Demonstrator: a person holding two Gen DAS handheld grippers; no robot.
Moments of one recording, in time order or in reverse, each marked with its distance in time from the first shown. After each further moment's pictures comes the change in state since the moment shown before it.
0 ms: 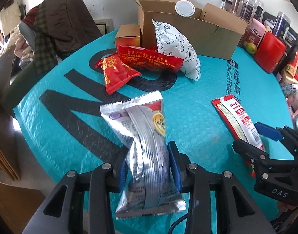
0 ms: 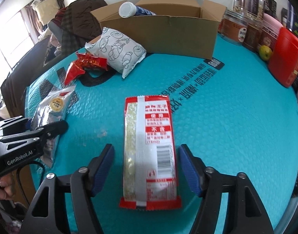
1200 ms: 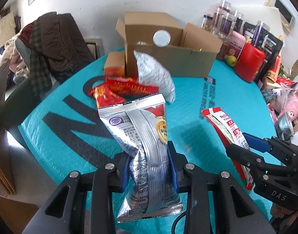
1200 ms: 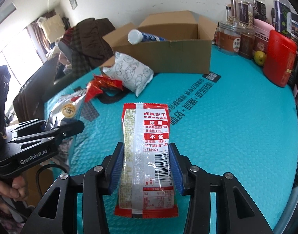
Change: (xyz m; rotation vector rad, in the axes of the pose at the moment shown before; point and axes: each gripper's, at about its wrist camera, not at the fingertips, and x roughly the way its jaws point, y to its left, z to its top) left arm -0.053 -0.007 0.000 0.041 -0.137 -0.092; right arm -0.053 -0.002 -0.009 0.072 -0.139 0.099
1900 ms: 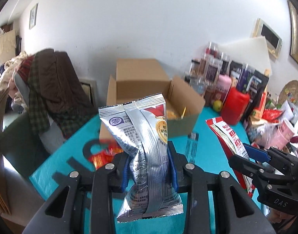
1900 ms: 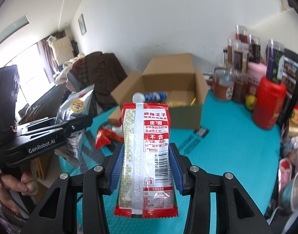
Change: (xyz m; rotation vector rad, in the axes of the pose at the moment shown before) left arm -0.057 -0.013 0.085 0.024 -0.268 -0.045; right arm -0.068 -0.005 0.068 -0.049 -0.239 -0.002
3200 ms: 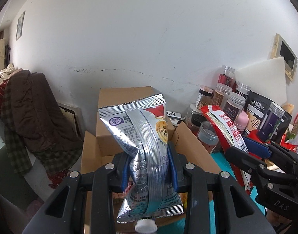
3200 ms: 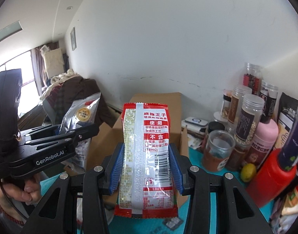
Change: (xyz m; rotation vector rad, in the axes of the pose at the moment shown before) left arm 0.152 0.004 0.146 0.010 -0.073 -0.056; right arm 0.106 -0.064 0.153 -0.046 -0.134 -0.074
